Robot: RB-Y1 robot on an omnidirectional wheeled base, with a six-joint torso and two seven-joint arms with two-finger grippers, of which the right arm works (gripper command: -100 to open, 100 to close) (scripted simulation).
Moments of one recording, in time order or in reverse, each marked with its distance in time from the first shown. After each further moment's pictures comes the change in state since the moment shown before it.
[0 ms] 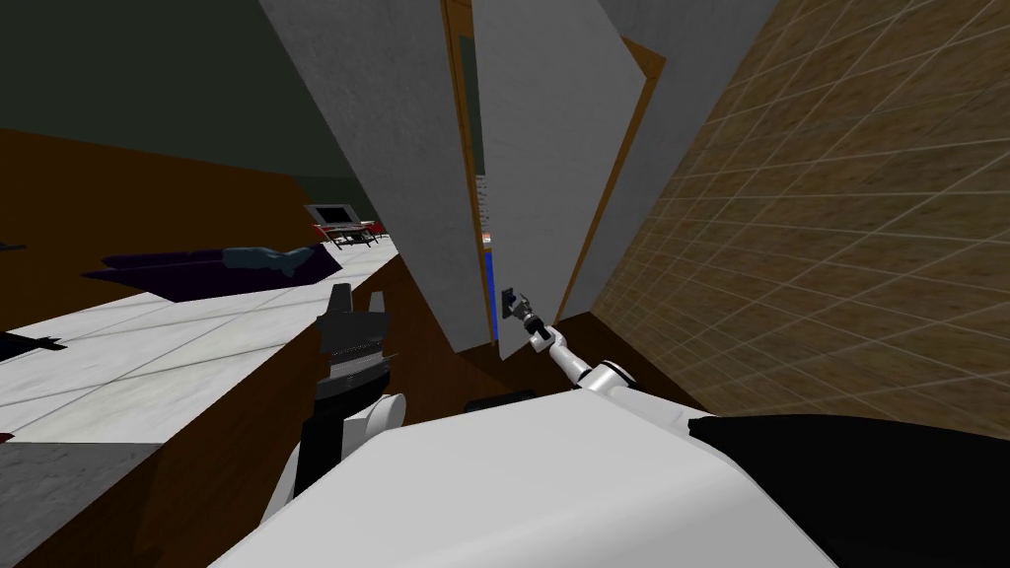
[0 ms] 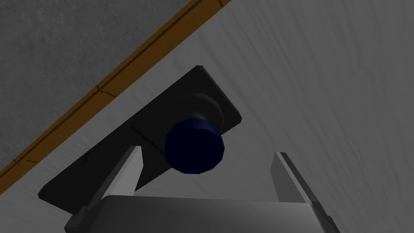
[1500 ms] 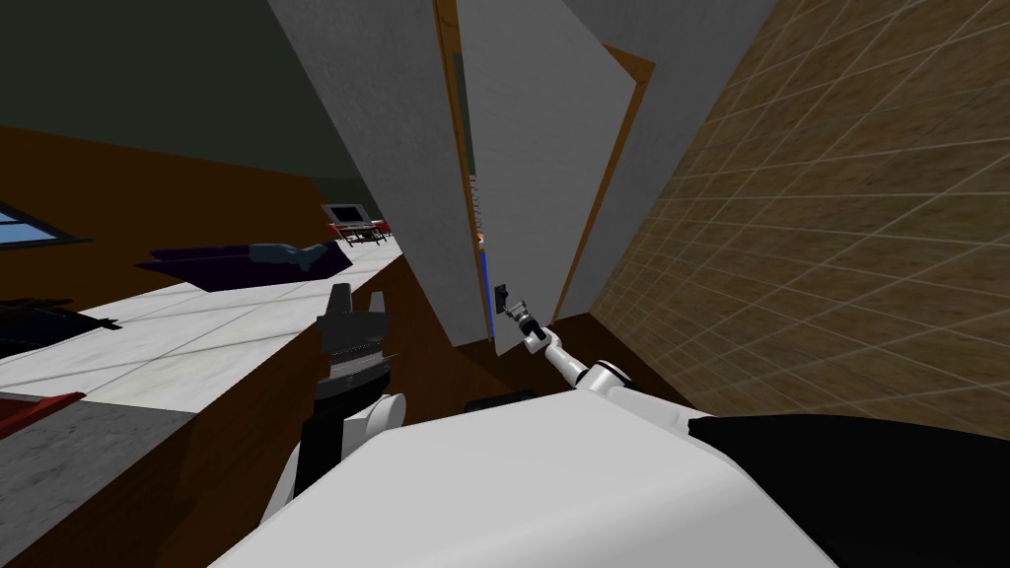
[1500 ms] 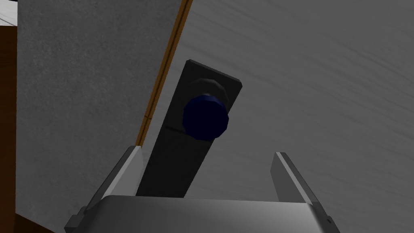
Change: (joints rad) arm -0.003 0.017 0.084 -0.027 -0.166 0.051 -0.376
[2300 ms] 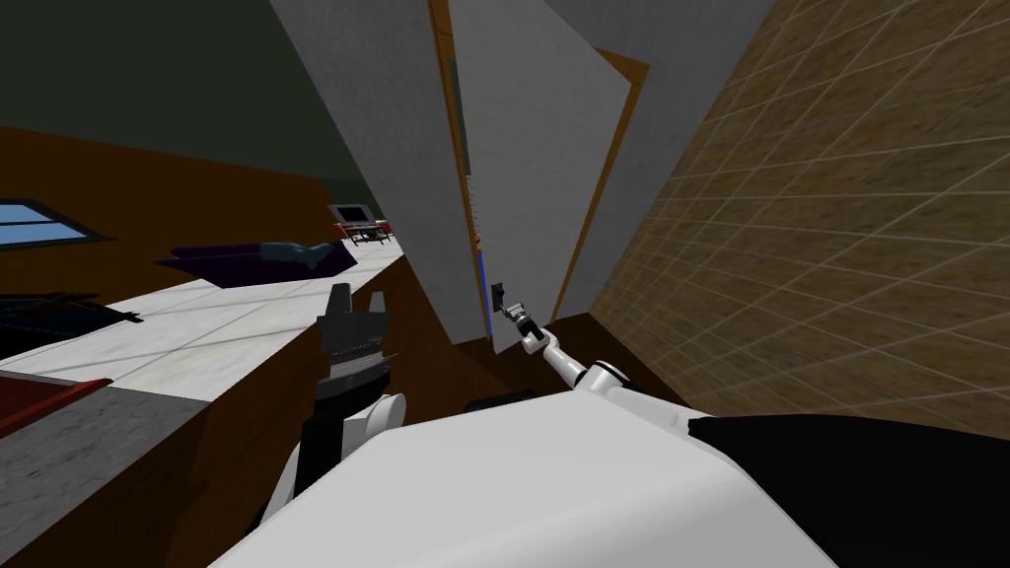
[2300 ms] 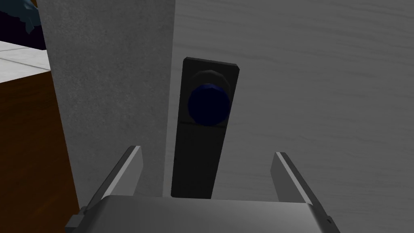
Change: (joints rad) arm 0.002 0.007 0.037 -0.018 -0.074 0.026 -0.194
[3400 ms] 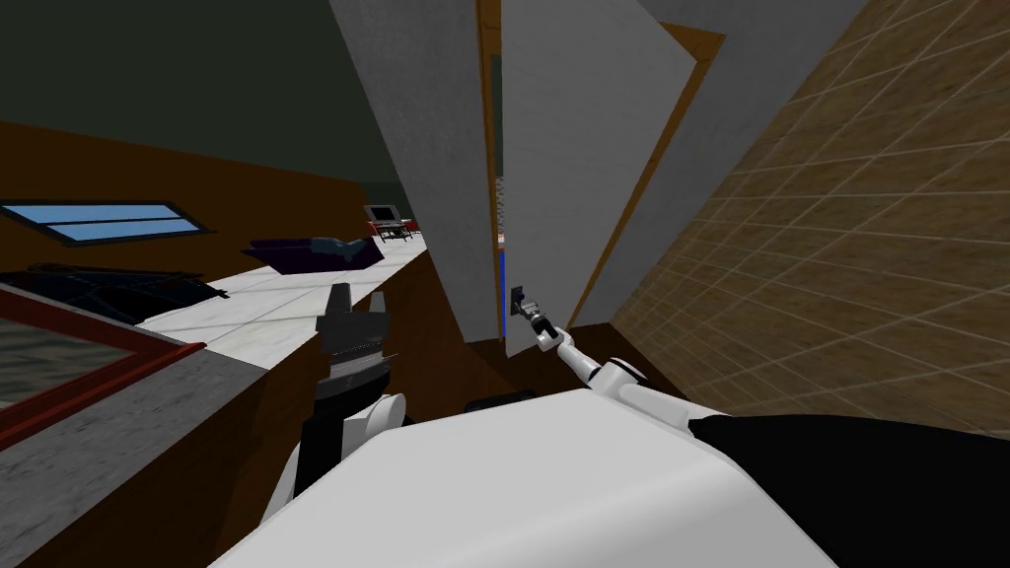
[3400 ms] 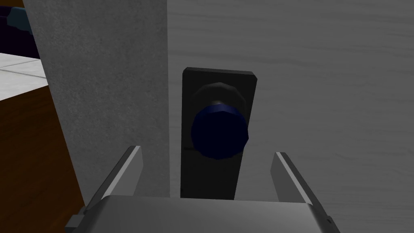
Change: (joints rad) arm 0.010 -0.130 -0.012 0.040 -0.048 -0.047 -0.149
